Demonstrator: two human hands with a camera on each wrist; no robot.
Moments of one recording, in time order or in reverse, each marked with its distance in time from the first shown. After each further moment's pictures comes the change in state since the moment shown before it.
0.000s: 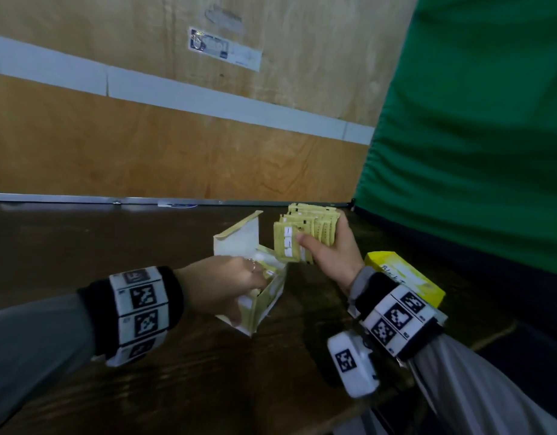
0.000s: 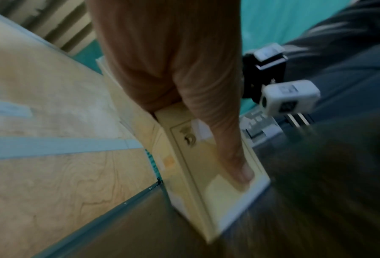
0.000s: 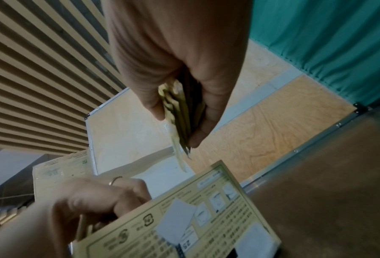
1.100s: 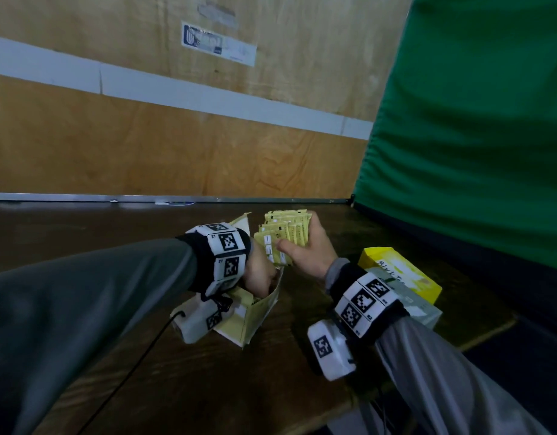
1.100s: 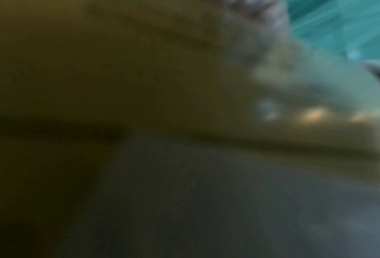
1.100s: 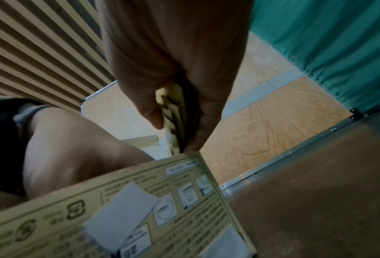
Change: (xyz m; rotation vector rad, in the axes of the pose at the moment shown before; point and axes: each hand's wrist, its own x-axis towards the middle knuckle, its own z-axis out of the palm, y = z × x) left_hand 0.063 0.044 -0.036 -0.141 -0.515 -0.539; right_hand 0.015 0.016 0.016 -0.068 -0.149 0.051
